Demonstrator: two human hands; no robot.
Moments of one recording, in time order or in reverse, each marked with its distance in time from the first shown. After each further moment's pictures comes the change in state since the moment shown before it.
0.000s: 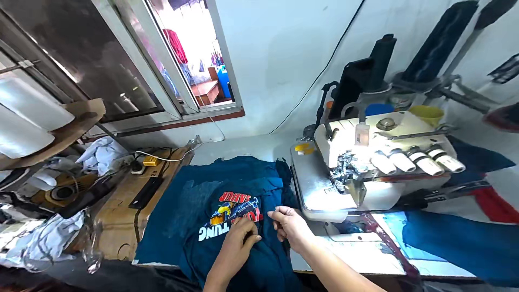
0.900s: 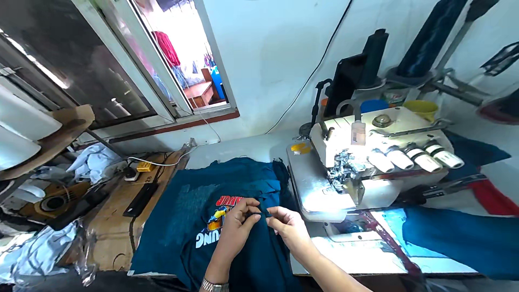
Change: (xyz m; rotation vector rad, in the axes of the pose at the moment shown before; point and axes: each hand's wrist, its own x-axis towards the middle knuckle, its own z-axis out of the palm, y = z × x) left_hand 0.045 0.021 -0.009 -0.431 0.130 -0.048; right_hand -0.006 0.012 -0.002 -0.092 -0.007 -0.380
